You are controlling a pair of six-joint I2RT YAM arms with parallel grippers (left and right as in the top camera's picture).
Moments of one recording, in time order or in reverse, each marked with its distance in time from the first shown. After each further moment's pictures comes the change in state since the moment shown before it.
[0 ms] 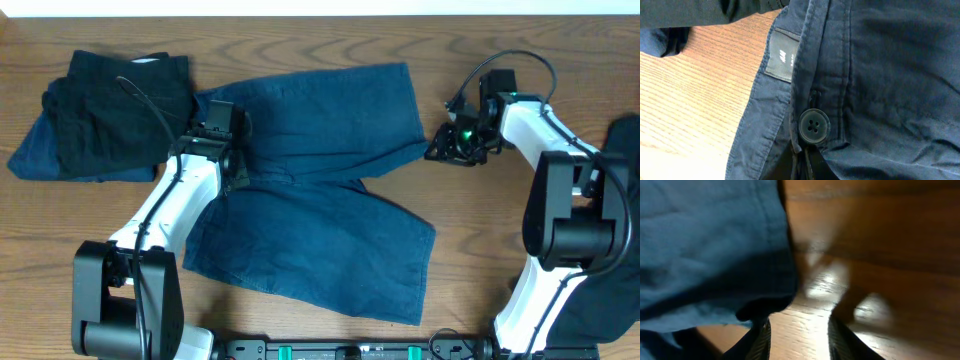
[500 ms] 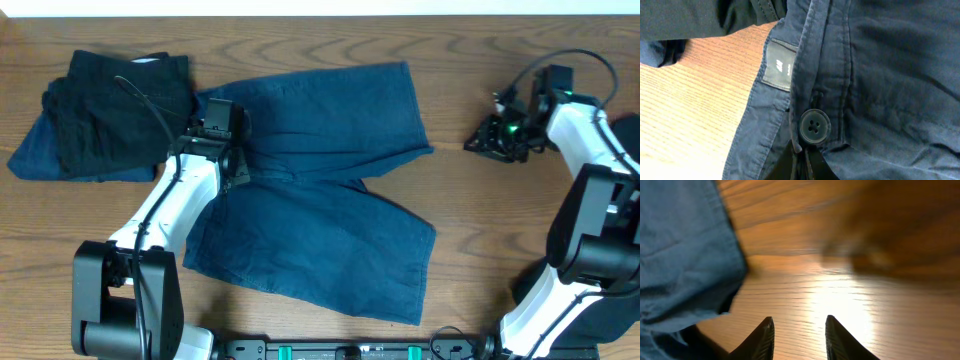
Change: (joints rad) left arm 0.001 0.000 0.000 0.034 0.006 0.003; right arm -0.153 -0.087 0.011 -0.056 0.011 0.008
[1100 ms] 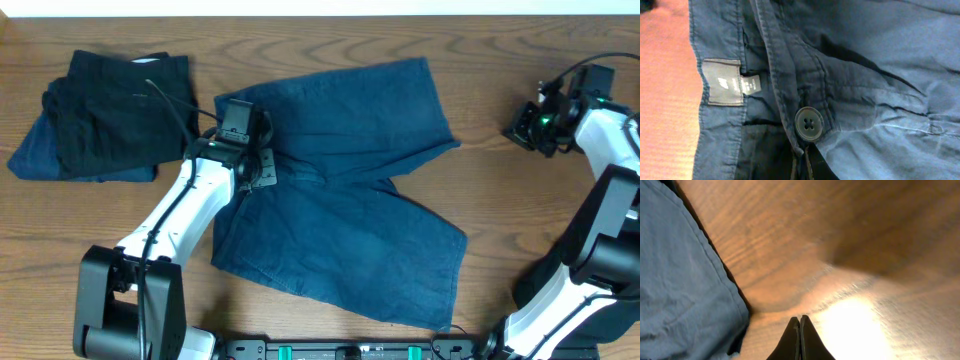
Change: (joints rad) left arm -0.094 -0.020 0.000 0.056 0.256 0.031; right arm -0.151 0.000 0.000 0.167 0.031 0.176
